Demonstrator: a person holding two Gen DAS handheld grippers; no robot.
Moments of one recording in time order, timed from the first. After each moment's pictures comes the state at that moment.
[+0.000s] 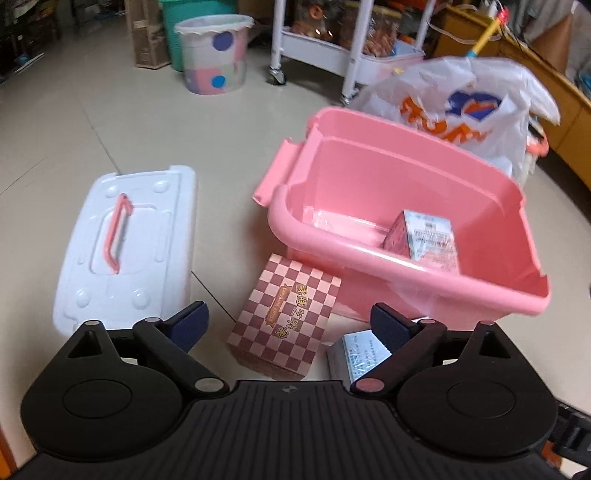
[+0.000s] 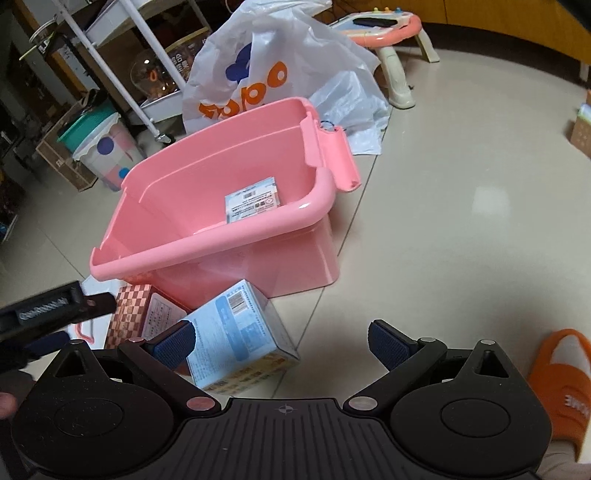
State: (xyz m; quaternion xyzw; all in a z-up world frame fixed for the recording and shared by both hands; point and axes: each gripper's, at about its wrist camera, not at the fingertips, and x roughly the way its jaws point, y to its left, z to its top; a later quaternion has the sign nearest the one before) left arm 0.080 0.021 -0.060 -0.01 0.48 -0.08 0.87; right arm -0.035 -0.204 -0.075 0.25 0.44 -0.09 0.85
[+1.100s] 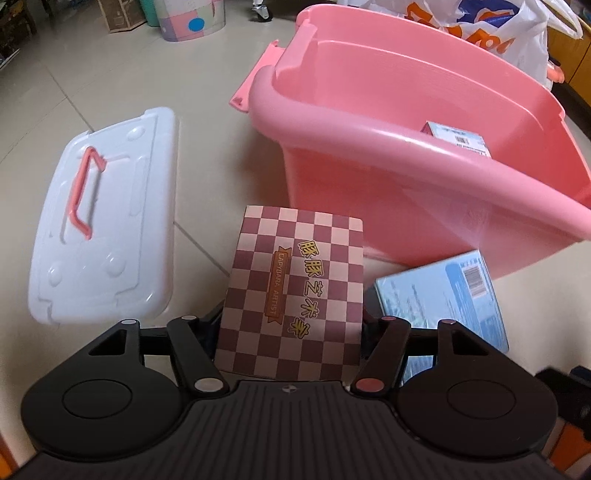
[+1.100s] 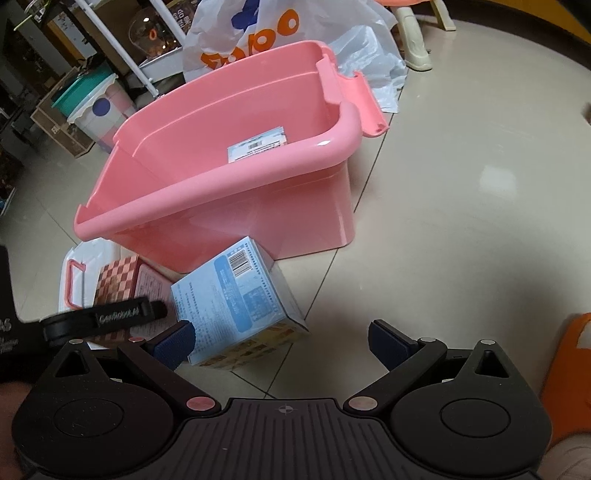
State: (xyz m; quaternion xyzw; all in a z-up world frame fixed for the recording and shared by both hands) left arm 0.087 0.009 -0.120 0.04 0.55 -0.07 0.83; right arm -0.025 -0.194 -0.107 0.25 0.49 -0.08 0.83
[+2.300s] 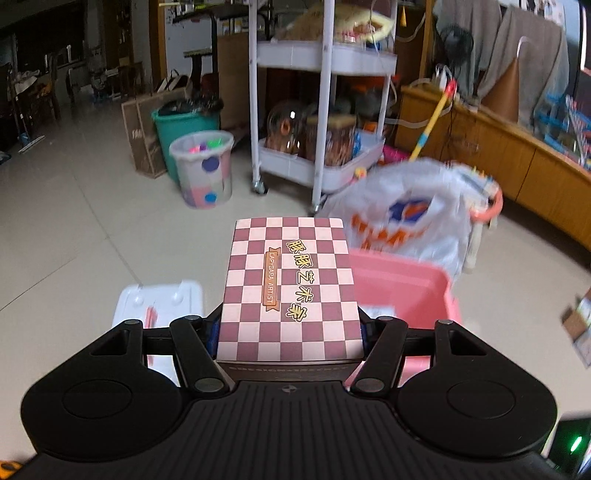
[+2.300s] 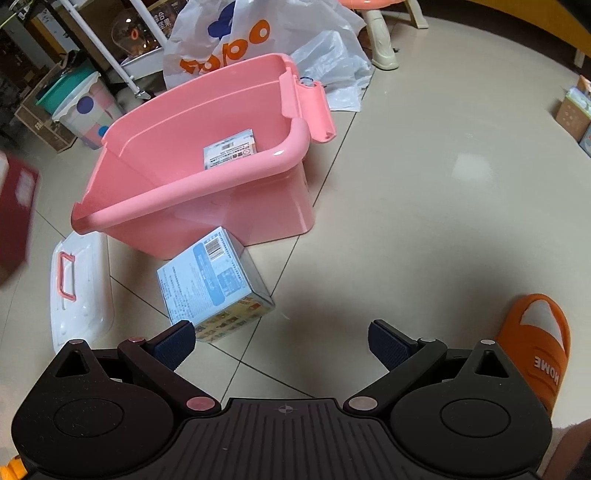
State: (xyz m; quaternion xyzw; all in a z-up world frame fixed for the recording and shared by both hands) left arm 0.047 -0.004 0.095 0.01 0.35 -0.09 0.93; right arm -0.054 -0.209 -0.073 0.23 0.52 -0.11 0.81
